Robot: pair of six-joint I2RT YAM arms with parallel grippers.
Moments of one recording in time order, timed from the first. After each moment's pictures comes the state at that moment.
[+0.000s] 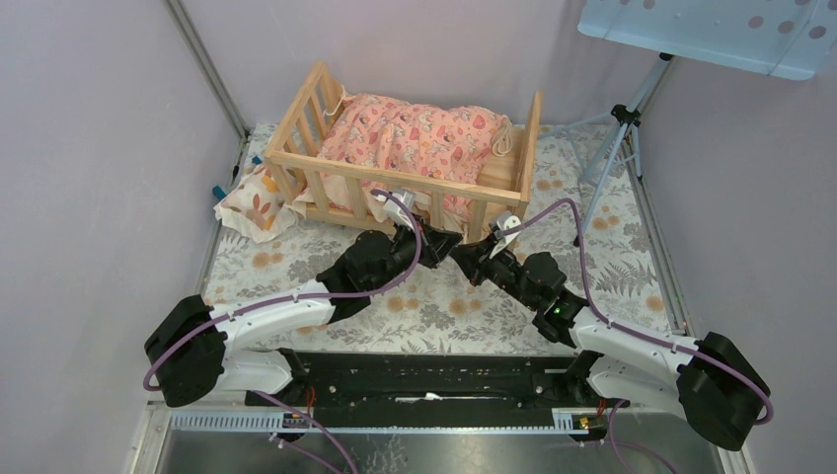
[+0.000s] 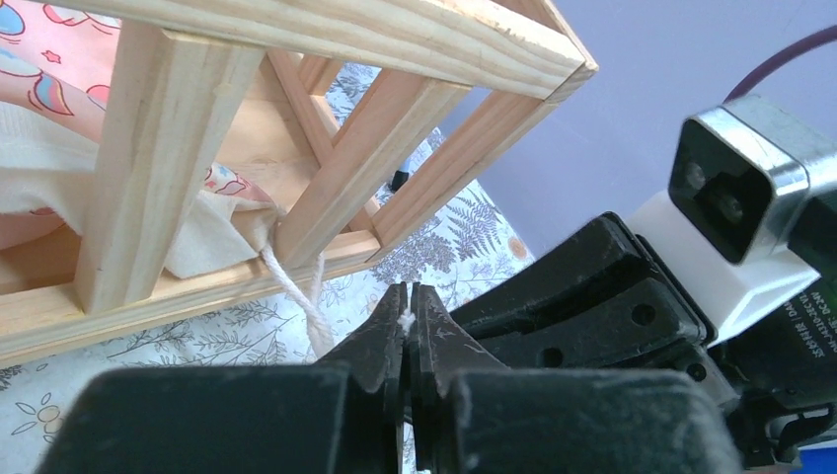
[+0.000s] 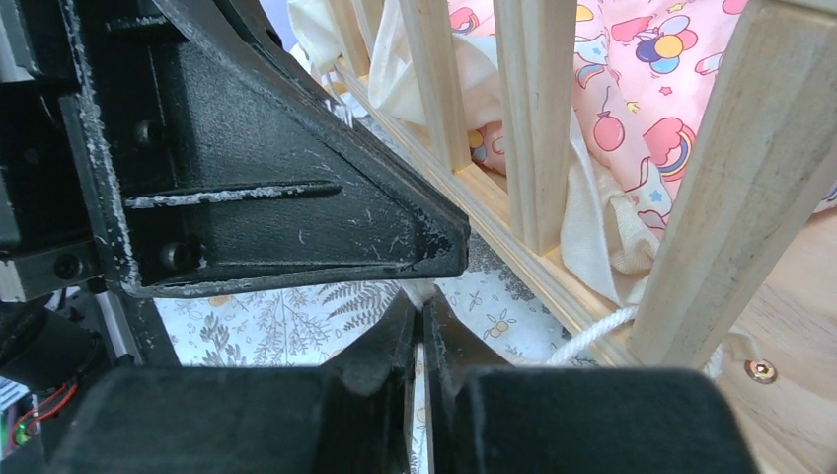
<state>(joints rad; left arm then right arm) -0.94 1.25 0.69 0.53 -0.08 -0.66 0.81 1.02 0.38 0.65 -0.05 0.23</state>
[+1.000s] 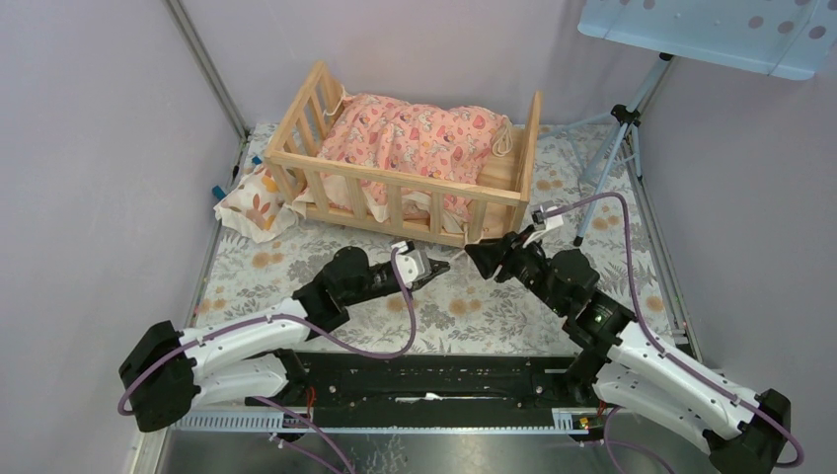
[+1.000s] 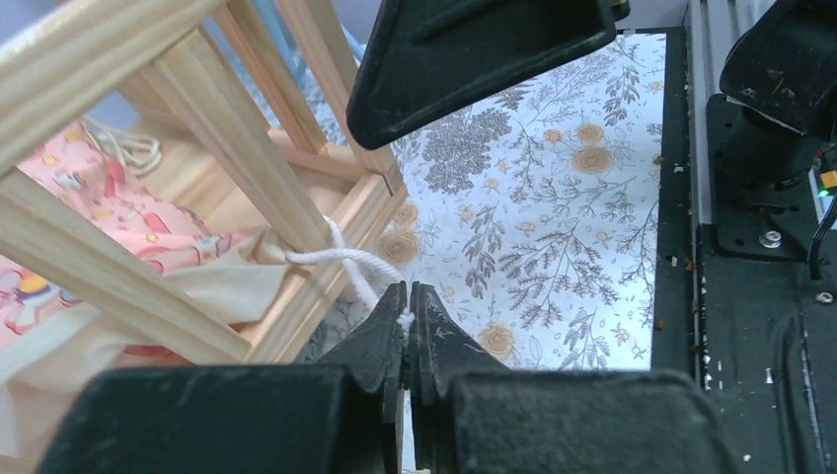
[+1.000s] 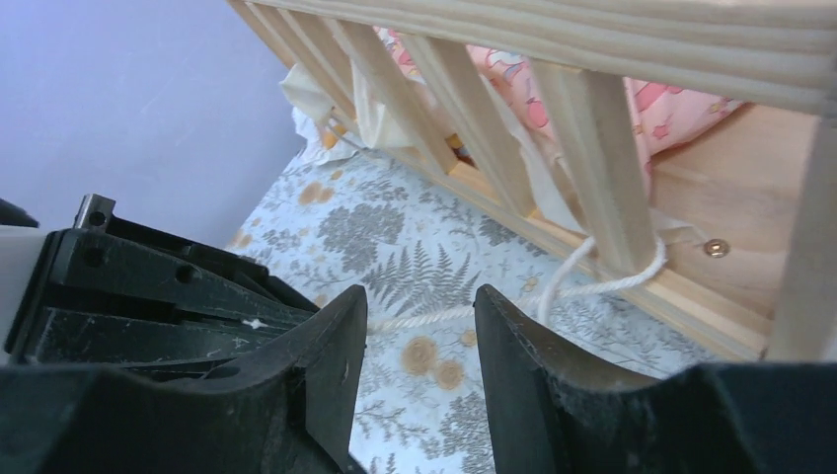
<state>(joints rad) -0.93 1.06 0.55 0.45 0.31 0.21 0.81 0.69 0.53 0.09 0.13 0.51</state>
